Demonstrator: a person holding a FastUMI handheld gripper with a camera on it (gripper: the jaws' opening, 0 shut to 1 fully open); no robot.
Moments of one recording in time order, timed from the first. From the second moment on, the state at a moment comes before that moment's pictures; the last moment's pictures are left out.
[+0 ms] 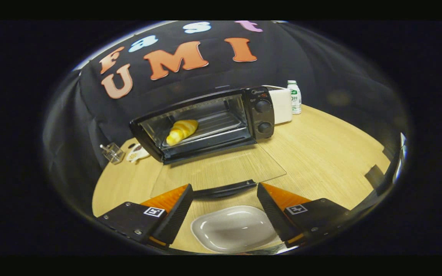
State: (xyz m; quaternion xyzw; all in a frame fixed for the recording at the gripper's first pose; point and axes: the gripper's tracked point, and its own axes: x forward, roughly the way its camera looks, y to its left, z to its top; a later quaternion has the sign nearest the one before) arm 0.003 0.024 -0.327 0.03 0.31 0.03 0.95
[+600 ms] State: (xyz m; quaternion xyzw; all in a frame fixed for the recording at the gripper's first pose) arm -0.001 0.039 -0.377 -0.07 0.37 0.05 0.92
